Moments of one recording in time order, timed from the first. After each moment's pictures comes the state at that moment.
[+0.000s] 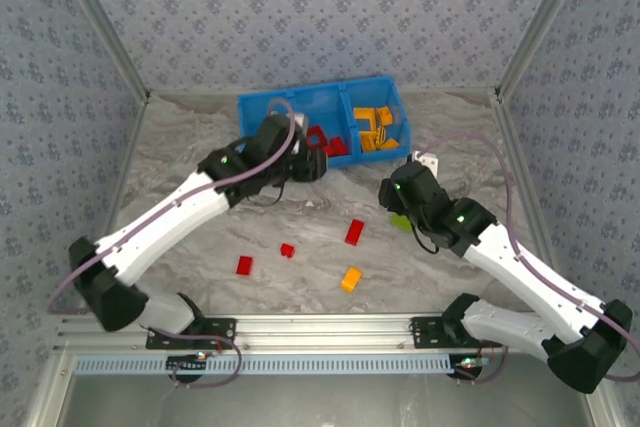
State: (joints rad) left arm -0.84 1.38 1.38 -0.72 -0.10 -0.61; right arm 0.73 1.01 0.96 -0.76 0.39 0.74
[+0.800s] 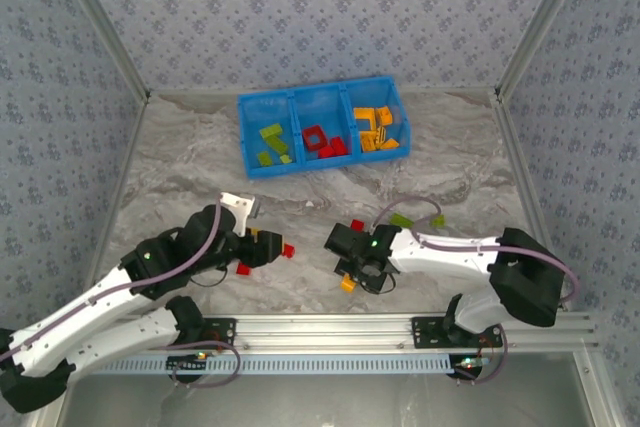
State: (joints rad) left arm -0.96 0.70 0.78 -0.74 -0.05 -0.66; right arm 1.09 1.44 0.80 -0.74 0.04 1.54
